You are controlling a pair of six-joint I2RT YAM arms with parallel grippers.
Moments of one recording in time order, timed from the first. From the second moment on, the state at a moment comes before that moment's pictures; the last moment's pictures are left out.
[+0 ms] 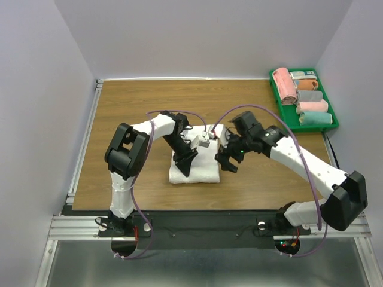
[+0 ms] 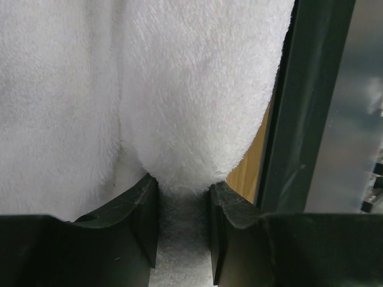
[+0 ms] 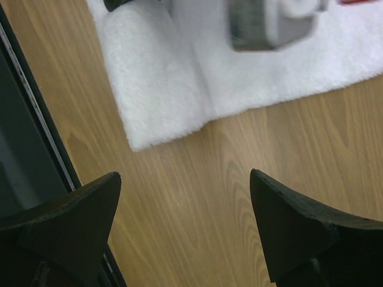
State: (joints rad) left arm -0.55 2.02 1.38 -1.12 0.80 0.83; right arm 0.61 1.33 1.14 -0.79 -0.41 -0.49
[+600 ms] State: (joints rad) left arm -0.52 2.11 1.44 -1.21 0.88 0.78; right arm 0.95 1.56 0.98 -0.42 -0.13 -0.47
